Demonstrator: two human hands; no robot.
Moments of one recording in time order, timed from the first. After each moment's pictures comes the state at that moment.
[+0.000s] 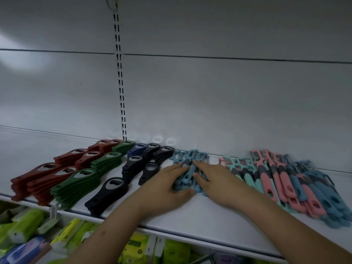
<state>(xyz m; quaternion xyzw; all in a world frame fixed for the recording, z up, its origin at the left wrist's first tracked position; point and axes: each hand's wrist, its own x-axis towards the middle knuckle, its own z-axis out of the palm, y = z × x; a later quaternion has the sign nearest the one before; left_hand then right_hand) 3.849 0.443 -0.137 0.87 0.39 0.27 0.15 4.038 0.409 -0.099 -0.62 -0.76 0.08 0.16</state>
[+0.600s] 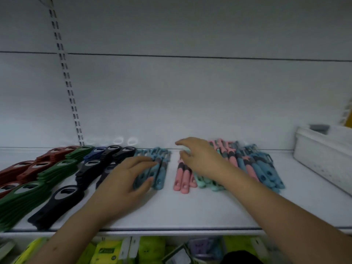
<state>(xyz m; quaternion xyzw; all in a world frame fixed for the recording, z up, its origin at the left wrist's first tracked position) 3.858 0.422 -0.120 0.88 0.35 0.32 0.04 4.092 0.390 -0.065 -0.65 -0.71 0.07 0.27</state>
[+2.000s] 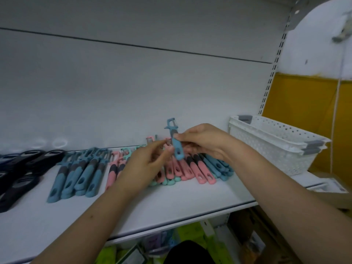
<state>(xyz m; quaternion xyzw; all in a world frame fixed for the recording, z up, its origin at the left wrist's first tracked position) 4.038 0.409 -0.107 0.83 0.24 0.40 0.29 4.212 0.332 -0.033 -0.64 -0.45 0.38 0.49</state>
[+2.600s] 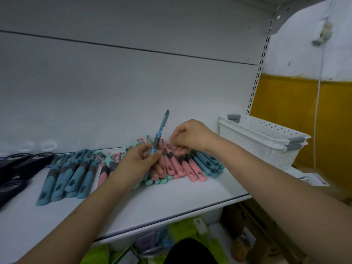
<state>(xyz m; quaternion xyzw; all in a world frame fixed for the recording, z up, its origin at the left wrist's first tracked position) 4.046 0.405 -0.106 0.69 0.20 0.37 0.59 4.214 0.338 -0.033 -0.73 -0.54 0.19 0.38</state>
